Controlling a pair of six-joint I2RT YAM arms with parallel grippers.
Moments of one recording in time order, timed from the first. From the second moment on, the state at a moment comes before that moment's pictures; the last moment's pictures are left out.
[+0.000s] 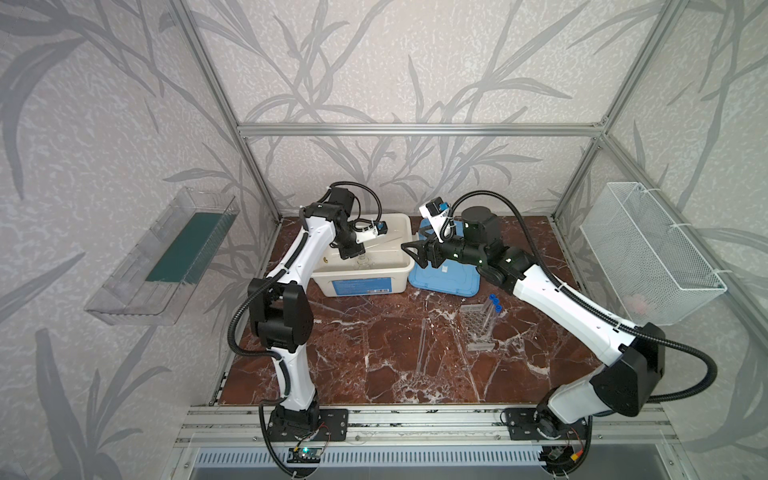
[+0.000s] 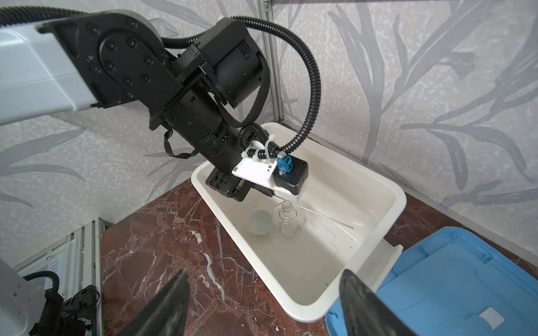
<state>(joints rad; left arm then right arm) -0.17 1.92 1.83 -1.10 0.15 1.11 0.65 1.54 1.44 -0.23 -0.33 0.08</state>
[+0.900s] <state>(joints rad) -0.26 2.07 1.77 -1.06 0.01 1.14 0.63 1.62 1.44 -0.22 -0.39 0.11</state>
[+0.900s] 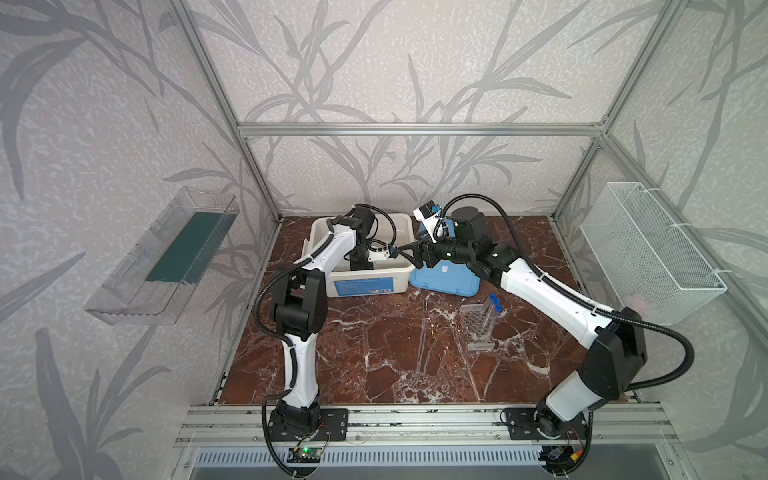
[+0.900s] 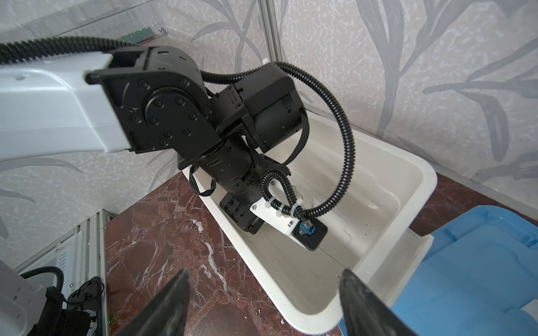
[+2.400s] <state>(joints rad) -0.29 2.09 1.75 -1.01 -0.11 1.03 0.68 1.80 1.60 -0.44 -0.28 0.05</state>
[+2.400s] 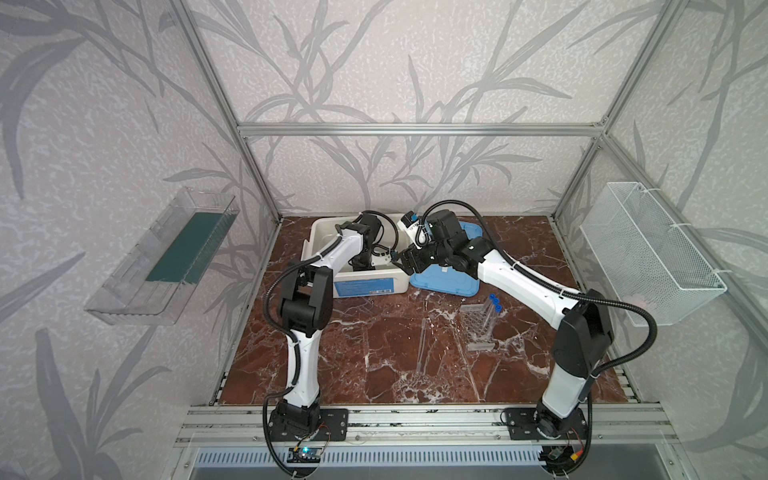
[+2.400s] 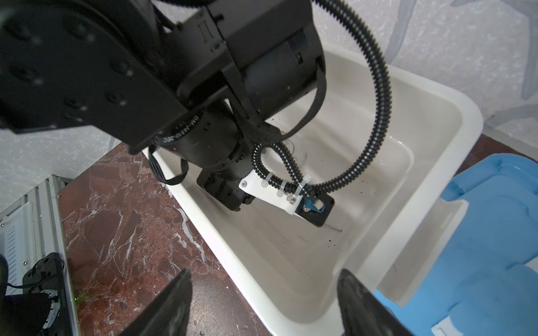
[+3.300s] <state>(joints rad) -0.47 1.46 1.67 -0.83 -0.10 0.29 0.68 1.19 1.21 -0.62 -0.17 0.12</state>
